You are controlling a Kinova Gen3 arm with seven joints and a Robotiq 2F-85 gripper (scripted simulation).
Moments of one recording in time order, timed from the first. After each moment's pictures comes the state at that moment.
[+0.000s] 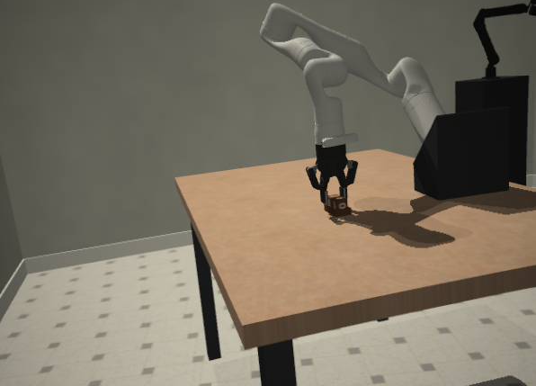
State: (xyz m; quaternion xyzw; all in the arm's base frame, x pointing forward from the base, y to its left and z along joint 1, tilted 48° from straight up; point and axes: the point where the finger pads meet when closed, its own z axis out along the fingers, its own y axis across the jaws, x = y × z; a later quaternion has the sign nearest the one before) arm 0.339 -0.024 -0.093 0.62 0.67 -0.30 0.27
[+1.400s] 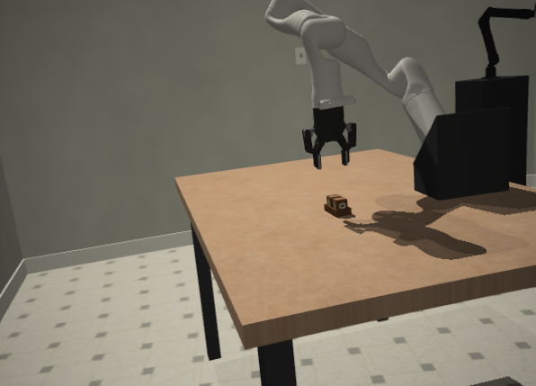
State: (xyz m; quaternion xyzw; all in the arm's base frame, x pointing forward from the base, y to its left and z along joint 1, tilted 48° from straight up) arm 0.340 0.042 -0.032 0.62 0.67 -0.30 0.27
